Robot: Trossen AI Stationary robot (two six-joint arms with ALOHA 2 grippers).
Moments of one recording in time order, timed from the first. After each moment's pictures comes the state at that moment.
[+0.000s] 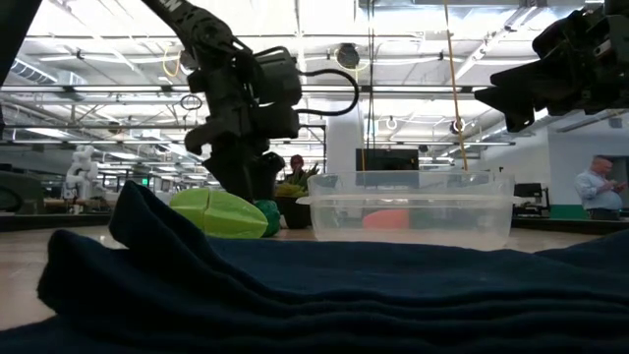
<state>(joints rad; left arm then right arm) 0.24 1.81 1.12 -0.53 0.27 0.47 -0.10 0.16 0.02 0.16 -0.10 0.12</state>
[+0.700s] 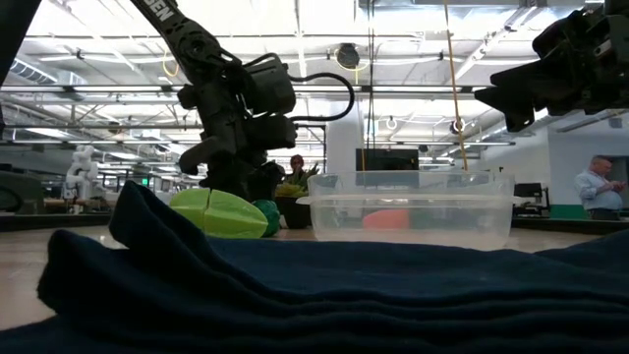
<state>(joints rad) 0.22 1.81 1.02 -0.35 0.27 0.48 -0.10 0.16 0.02 0.16 -0.10 0.12</state>
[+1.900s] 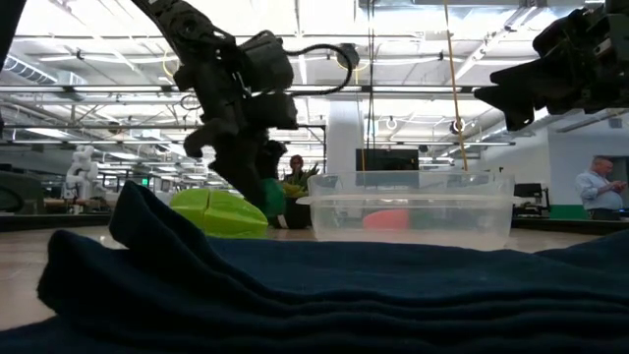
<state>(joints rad) 0.19 1.72 1.02 -0.37 0.19 0.47 -0.10 0.16 0.02 0.17 -0.10 0.12</state>
